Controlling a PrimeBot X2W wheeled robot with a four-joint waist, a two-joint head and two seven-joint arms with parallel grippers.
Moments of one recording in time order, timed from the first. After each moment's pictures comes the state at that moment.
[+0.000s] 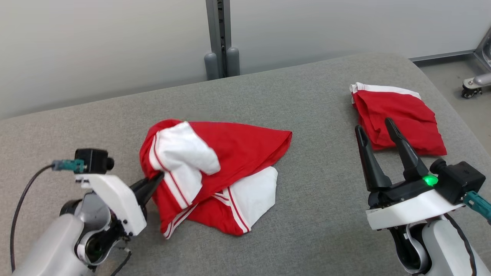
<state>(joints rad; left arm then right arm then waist) -0.44 0.43 -0.52 0.34 -1.05 -0.11 0.36 -0.26 -0.14 0.23 0.13 0.40 0.13 -0.26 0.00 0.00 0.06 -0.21</state>
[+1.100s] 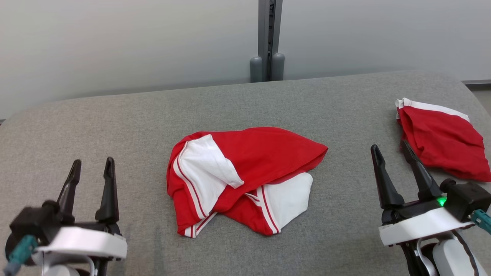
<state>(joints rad) -0.08 0.41 -0.28 0.03 -0.63 0.20 -0.26 -0.17 -0.14 0.15 0.16 0.34 0.13 -0.26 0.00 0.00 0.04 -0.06</state>
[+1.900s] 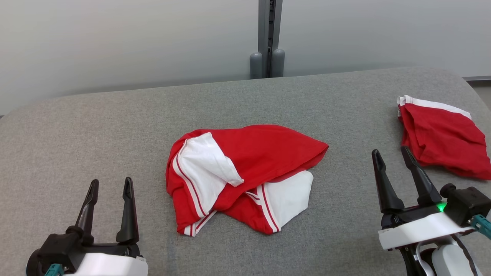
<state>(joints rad) 0.06 0.20 -0.15 -0.03 -0.38 0.11 -0.26 -0.15 -0.11 0.13 0.16 0.34 0.13 -0.26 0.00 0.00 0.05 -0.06</state>
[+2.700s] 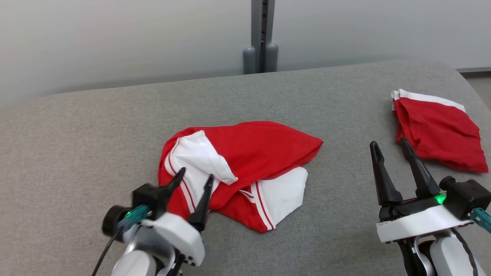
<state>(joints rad) -0.13 0.13 -0.32 0.15 -0.32 -0.04 -0.01 -0.17 -0.11 0.14 0.15 0.34 0.13 -0.26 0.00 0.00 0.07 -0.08</state>
